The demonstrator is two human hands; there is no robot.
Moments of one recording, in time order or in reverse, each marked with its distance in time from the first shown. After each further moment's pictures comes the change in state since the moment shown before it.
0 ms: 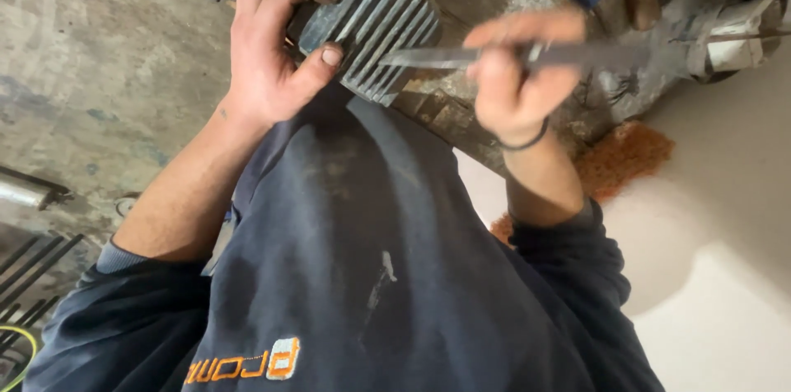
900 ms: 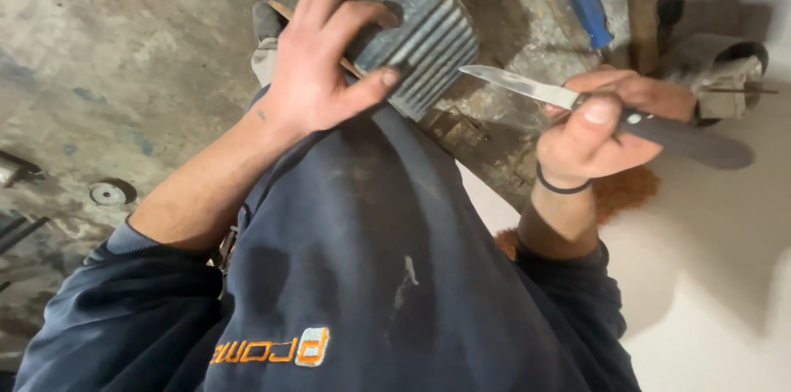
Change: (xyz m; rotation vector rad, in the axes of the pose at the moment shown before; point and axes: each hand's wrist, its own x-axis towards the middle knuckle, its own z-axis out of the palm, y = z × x) left_hand 0.001 0.016 -0.008 0.103 -0.026 0.035; right_hand 0.017 -0.050 -0.009 -0.276 0.034 0.034
